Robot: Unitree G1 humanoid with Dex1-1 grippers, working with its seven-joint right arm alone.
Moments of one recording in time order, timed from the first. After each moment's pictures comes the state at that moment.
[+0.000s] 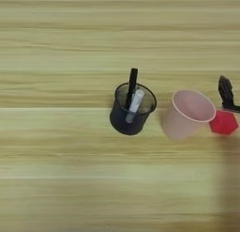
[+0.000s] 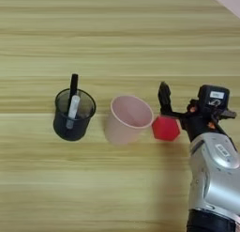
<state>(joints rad) -0.03 -0.42 -0.52 -0.01 0.29 0.19 0.26</state>
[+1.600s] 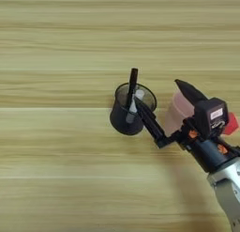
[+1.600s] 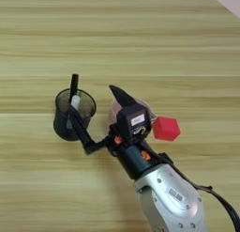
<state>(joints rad) 0.41 -0.31 -0.14 -0.80 0.32 0.28 0.41</state>
